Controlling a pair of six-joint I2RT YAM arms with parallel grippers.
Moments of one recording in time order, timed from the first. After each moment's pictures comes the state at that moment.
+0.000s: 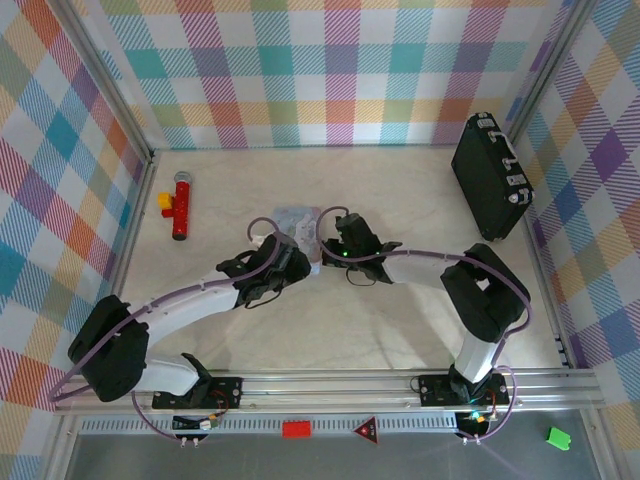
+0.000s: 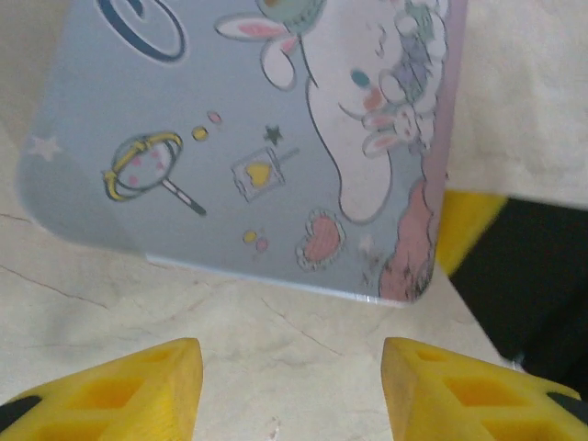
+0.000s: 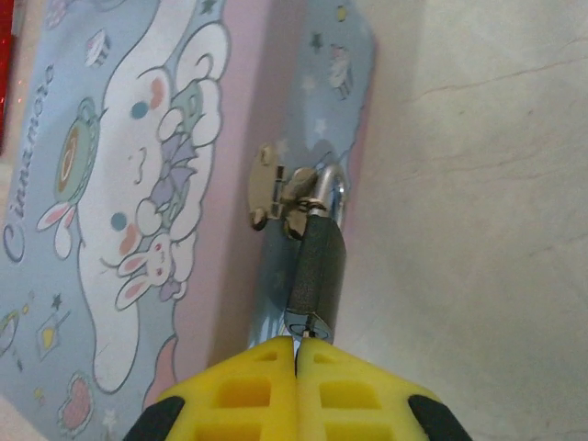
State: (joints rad) left arm -0.72 1.35 0.79 -0.32 -0.17 -1.02; right arm 0.74 1.74 0.95 0.05 -0.06 0.74
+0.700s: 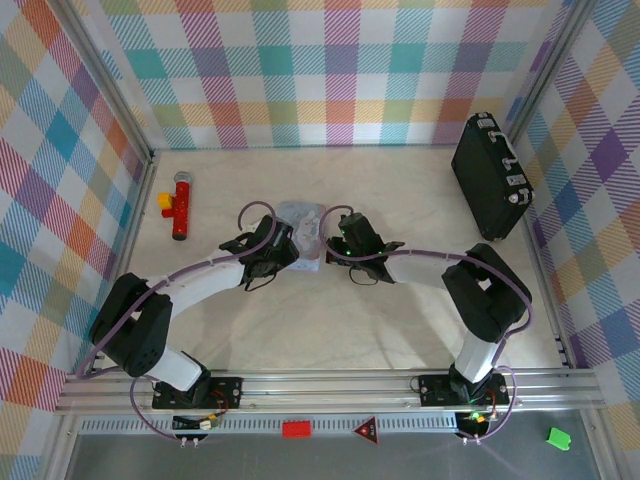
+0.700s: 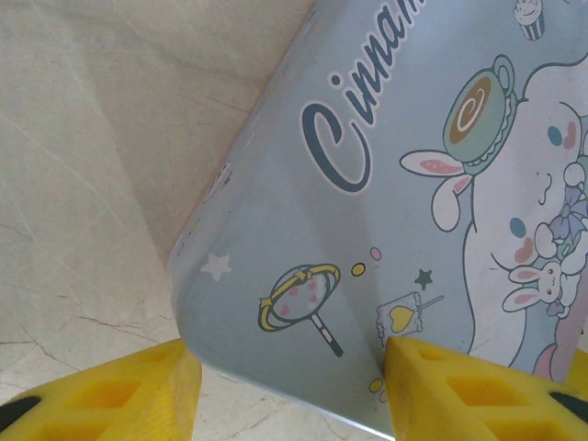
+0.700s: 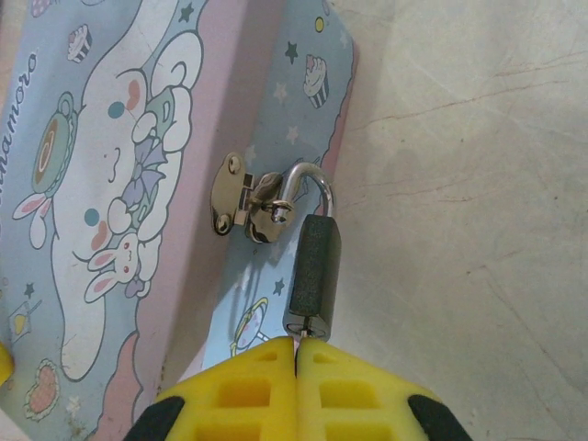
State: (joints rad) left arm -0.59 1.50 0.89 -0.36 -0.18 -1.03; right arm 0.71 1.74 0.94 0.06 -0.01 0.74
